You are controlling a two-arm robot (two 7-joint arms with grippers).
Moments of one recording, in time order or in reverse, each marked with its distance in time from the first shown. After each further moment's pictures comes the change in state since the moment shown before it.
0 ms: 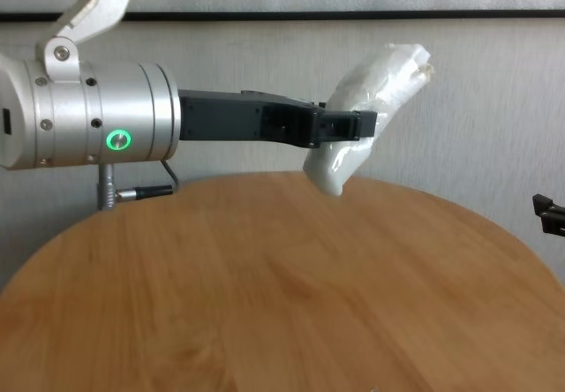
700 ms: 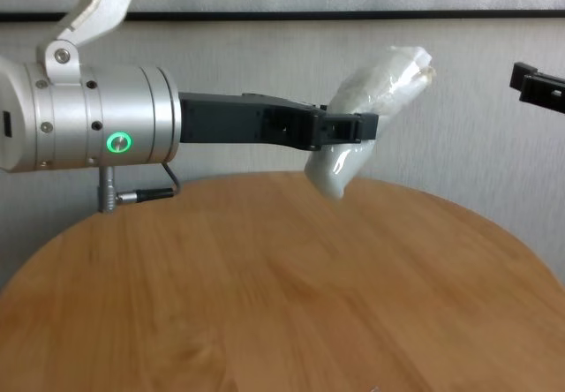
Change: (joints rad) left arm 0.002 -0.002 -0.001 -0.004 0.000 0.004 -0.004; right arm -0.069 -0.032 0.111 -0.203 0.214 0.021 0.093
